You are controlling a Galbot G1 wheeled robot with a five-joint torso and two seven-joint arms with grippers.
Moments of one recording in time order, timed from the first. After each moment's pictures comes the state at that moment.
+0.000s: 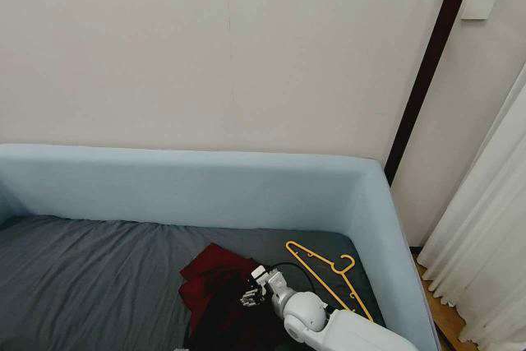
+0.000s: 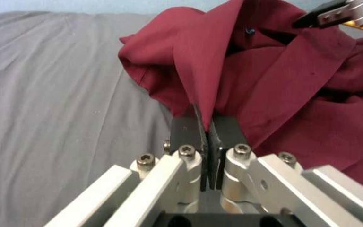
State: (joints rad) left arm 1.55 -1.09 -0.08 -1.72 -0.32 -0.16 -0.51; right arm -0.47 1.21 -0.72 1.28 0.61 -0.35 0.22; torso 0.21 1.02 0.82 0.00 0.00
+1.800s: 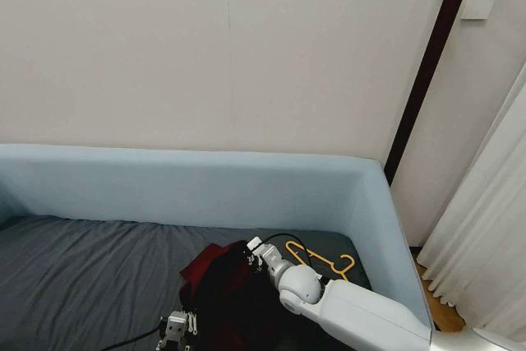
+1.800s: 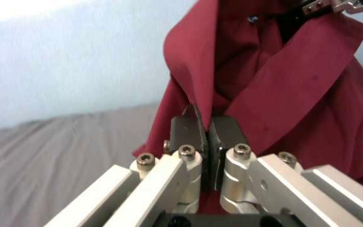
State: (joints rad) left arm 1.44 -0.88 -0.07 -1.86 -0.30 -0.14 -0.50; right arm -0.33 1.14 -0.76 1.46 0.76 -0.33 0.37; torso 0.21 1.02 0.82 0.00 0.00
